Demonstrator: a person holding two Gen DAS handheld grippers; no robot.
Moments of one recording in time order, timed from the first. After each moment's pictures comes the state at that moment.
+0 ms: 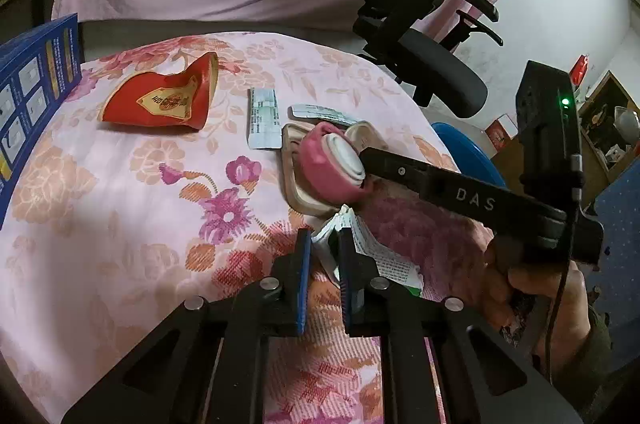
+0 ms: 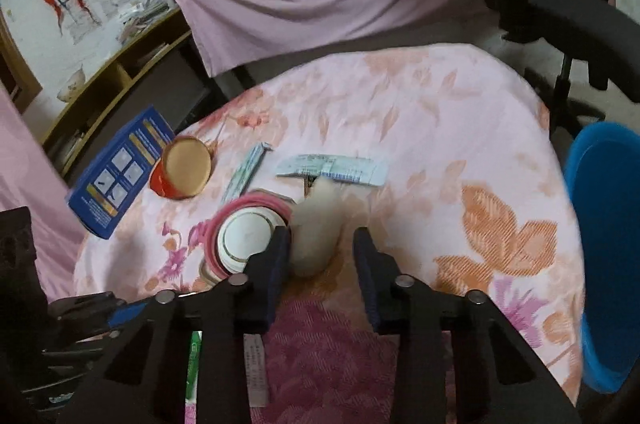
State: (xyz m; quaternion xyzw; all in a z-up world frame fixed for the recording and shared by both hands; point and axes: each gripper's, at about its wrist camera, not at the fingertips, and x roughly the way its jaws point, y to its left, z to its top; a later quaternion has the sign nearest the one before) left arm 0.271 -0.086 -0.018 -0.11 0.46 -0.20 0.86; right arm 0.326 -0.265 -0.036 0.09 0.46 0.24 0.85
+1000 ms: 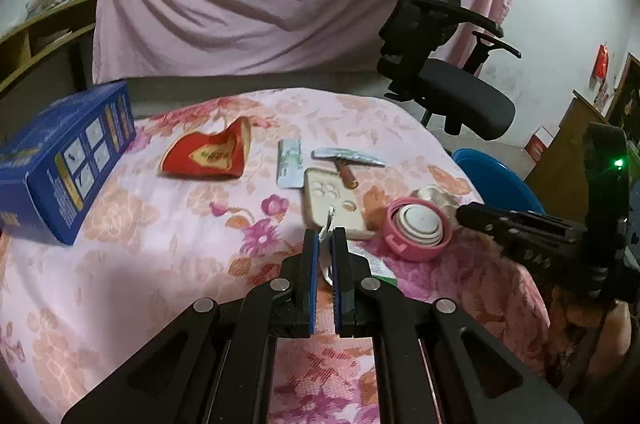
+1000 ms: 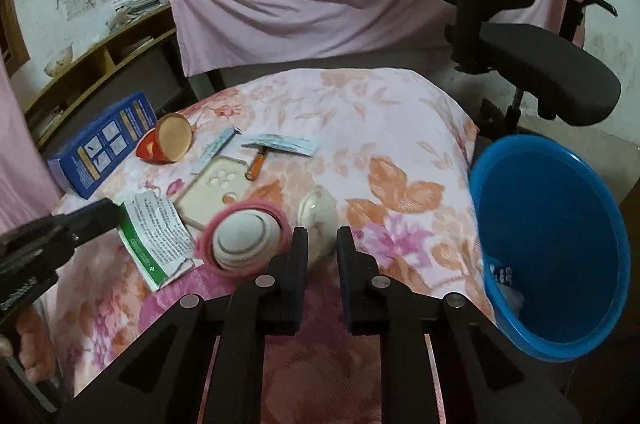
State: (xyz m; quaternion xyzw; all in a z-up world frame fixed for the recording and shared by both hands) left arm 0.241 -0.095 0.004 -0.05 0.39 -0.12 0.91; right arm 0.274 -0.309 -0.013 0.03 0.42 0.19 0.89
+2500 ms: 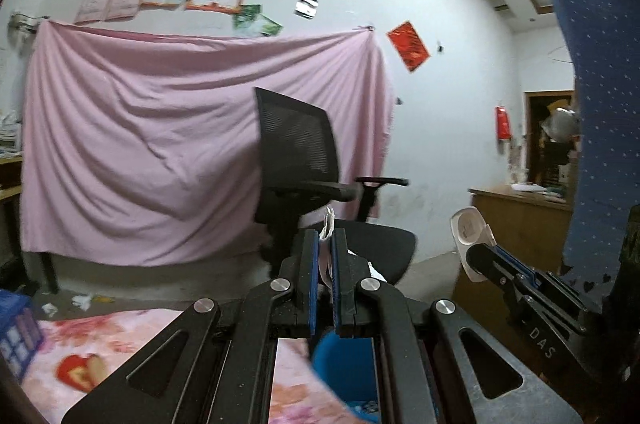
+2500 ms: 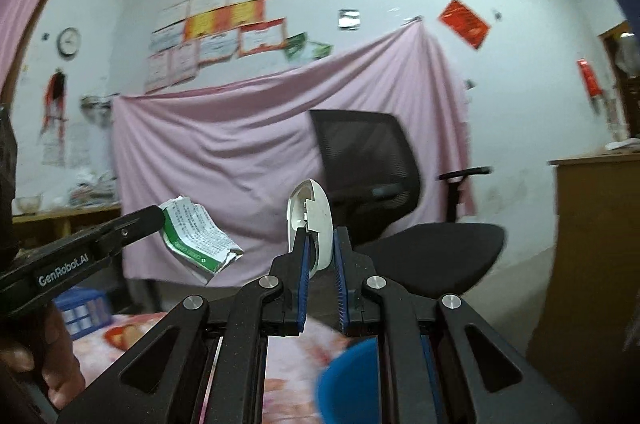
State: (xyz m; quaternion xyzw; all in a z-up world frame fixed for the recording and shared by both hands) left arm 0.230 -0.249 0.120 -0.02 0.06 -0.27 0.96; right arm 0.181 -0.429 0.097 0.06 0.01 0.01 1.00
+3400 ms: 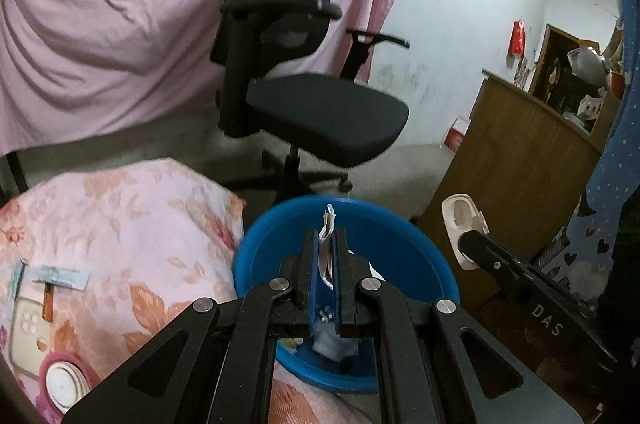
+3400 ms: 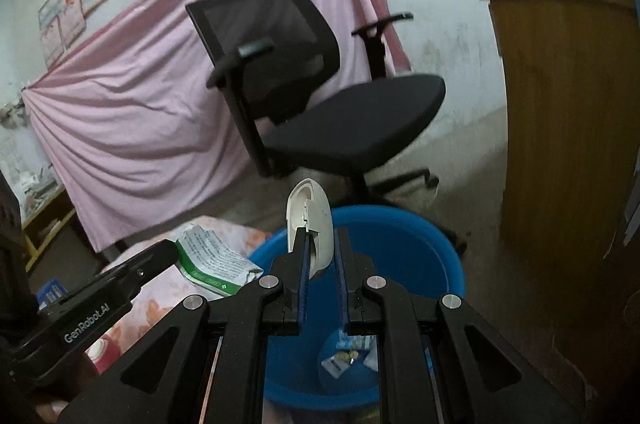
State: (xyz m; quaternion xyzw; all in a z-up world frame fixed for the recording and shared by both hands) left arm 0.319 -0.356 0.021 -0.01 0.32 -0.28 0.90; right arm 0.238 -0.521 0.013 0.18 0.25 -0.05 0.95
